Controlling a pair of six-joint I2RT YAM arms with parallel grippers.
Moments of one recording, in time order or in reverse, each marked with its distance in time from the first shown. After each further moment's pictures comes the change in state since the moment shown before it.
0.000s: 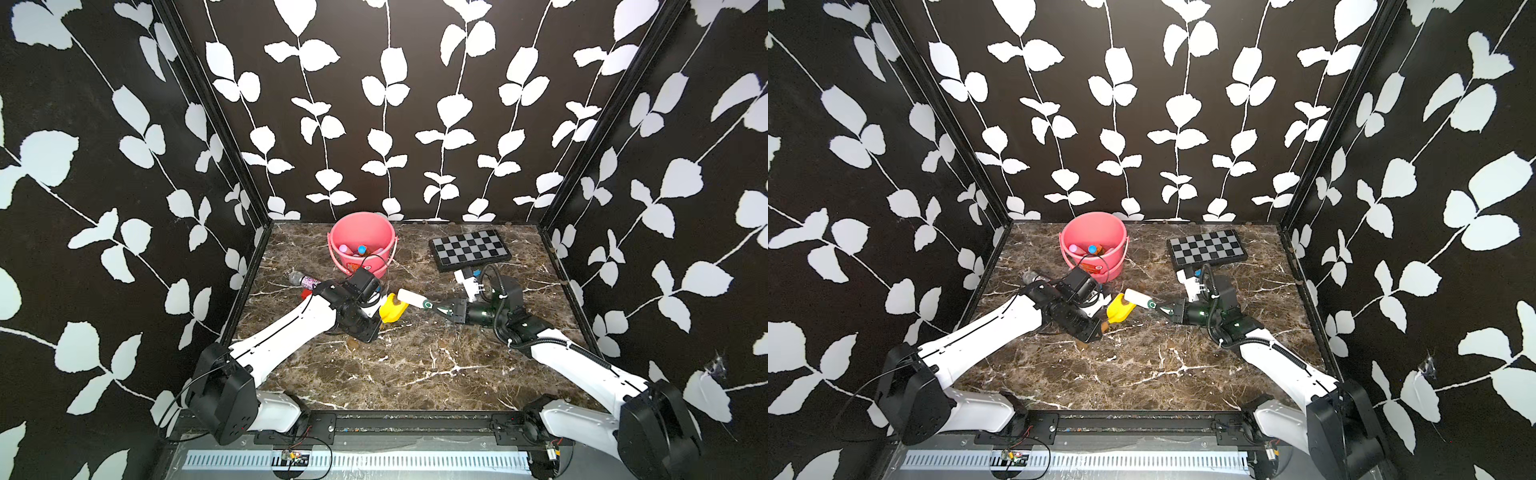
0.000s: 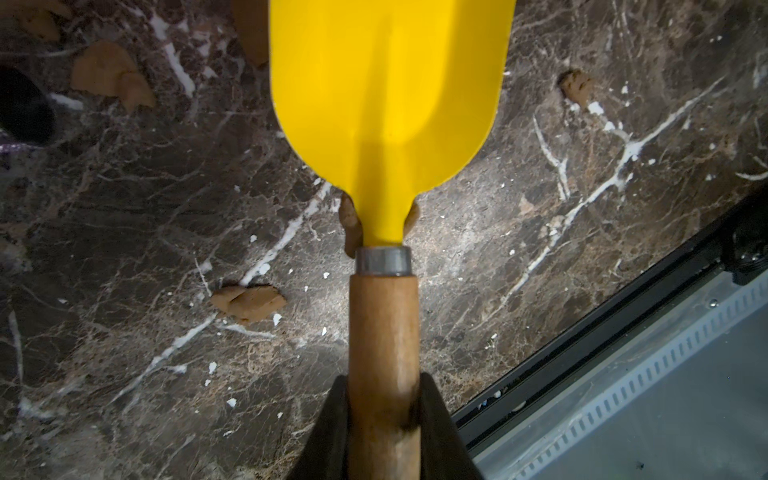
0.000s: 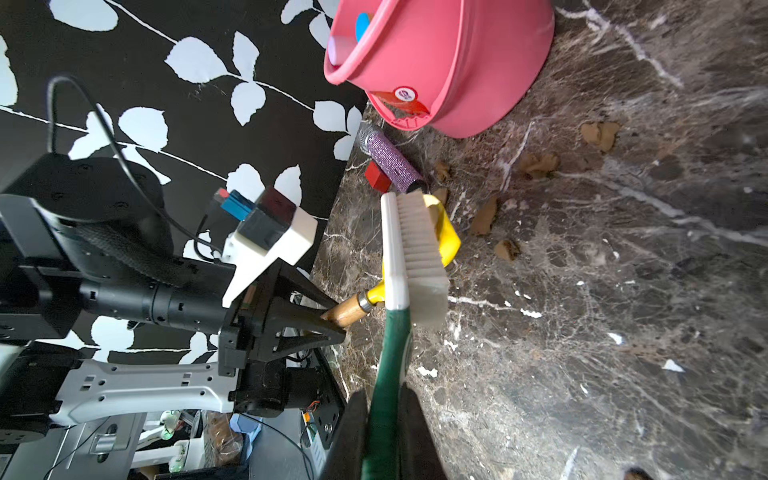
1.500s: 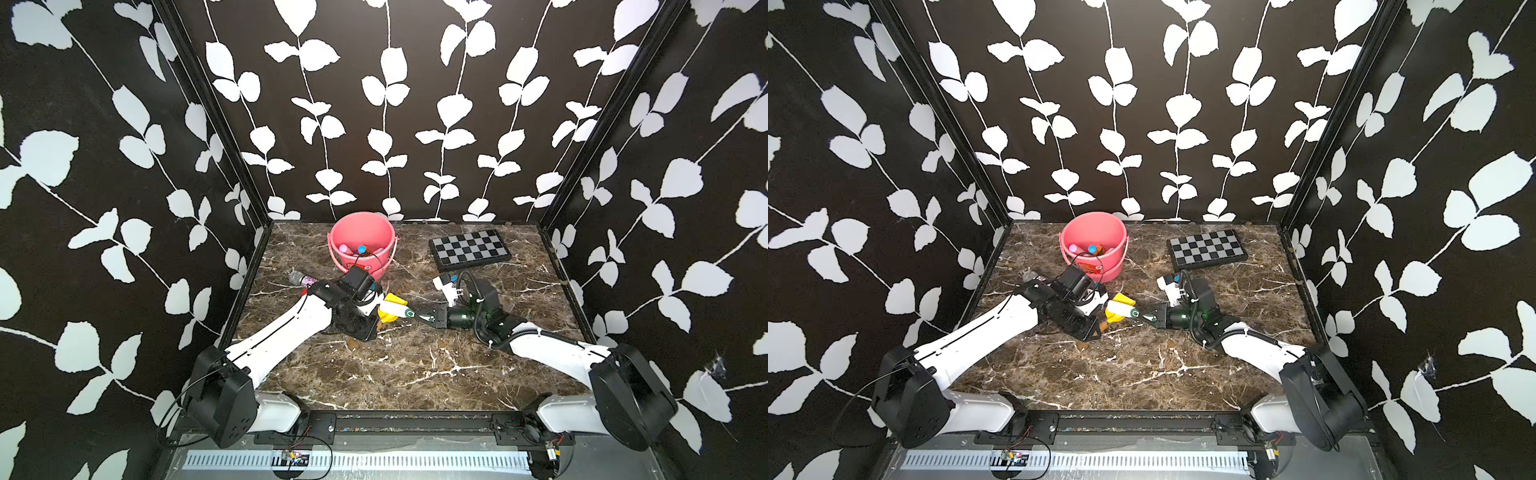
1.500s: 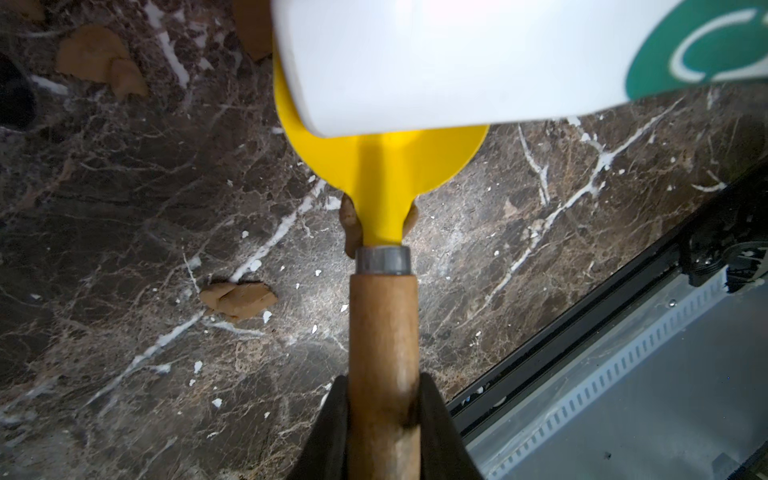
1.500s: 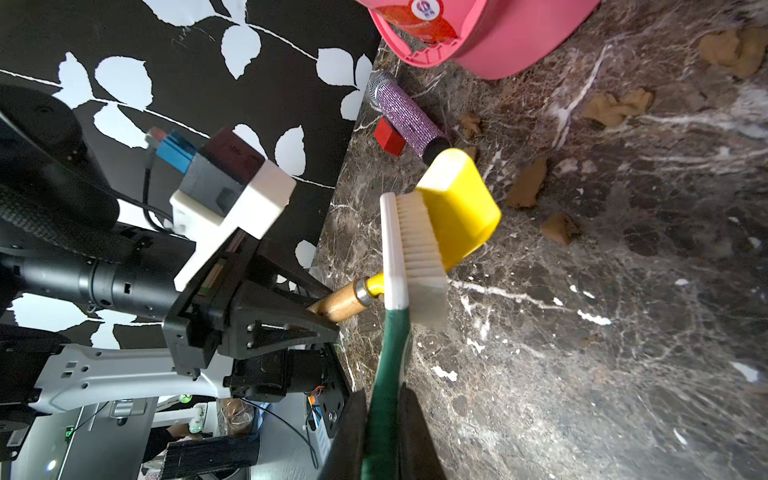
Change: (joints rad) left arm 0.026 -0.016 -0.010 0.008 0.070 -0.007; right arm 0.107 0.195 0.000 0.183 0.014 0.061
